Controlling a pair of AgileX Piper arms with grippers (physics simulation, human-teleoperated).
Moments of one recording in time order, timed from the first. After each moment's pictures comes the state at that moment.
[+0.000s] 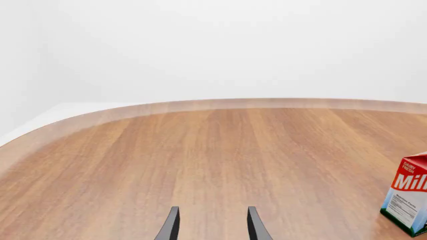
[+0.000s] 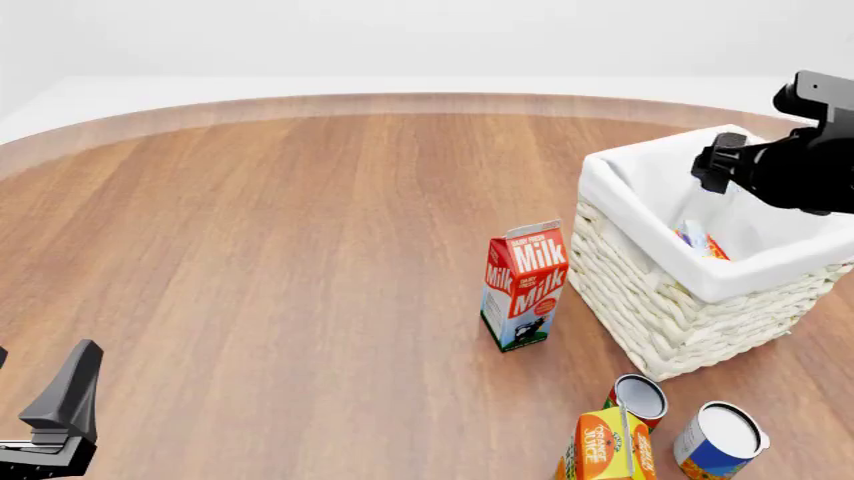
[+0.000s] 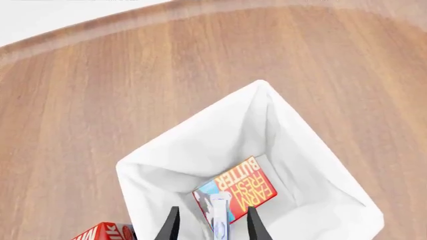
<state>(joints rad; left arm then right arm) 0.00 0.00 0.00 0.00 0.00 -0.07 1.28 -0.98 0.37 0.18</state>
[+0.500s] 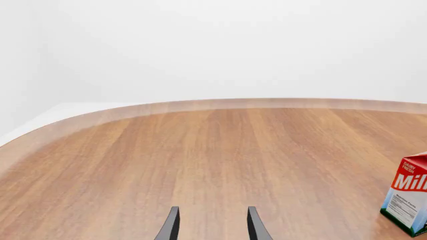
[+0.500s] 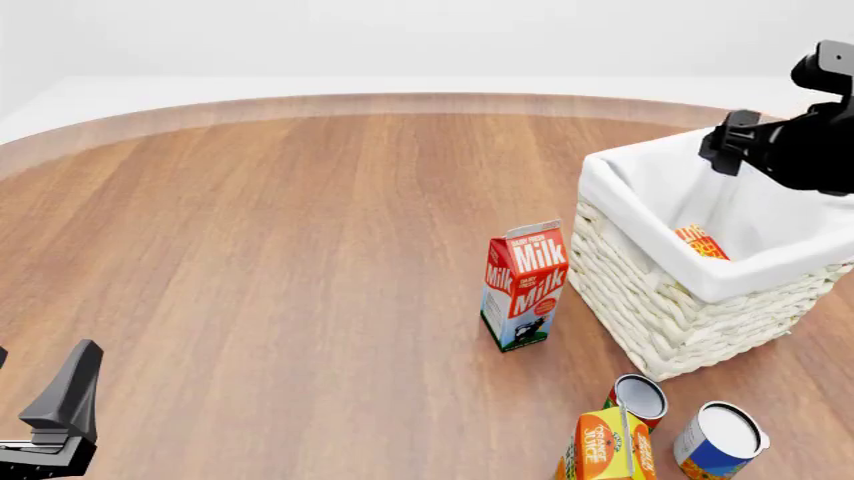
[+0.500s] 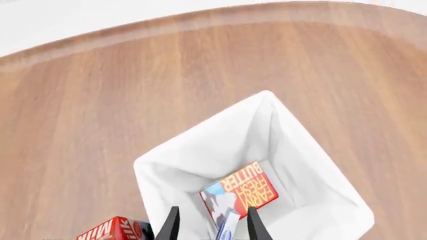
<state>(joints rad) 0.00 0.00 0.00 0.00 0.00 -0.05 1.22 -1.03 0.44 0.16</state>
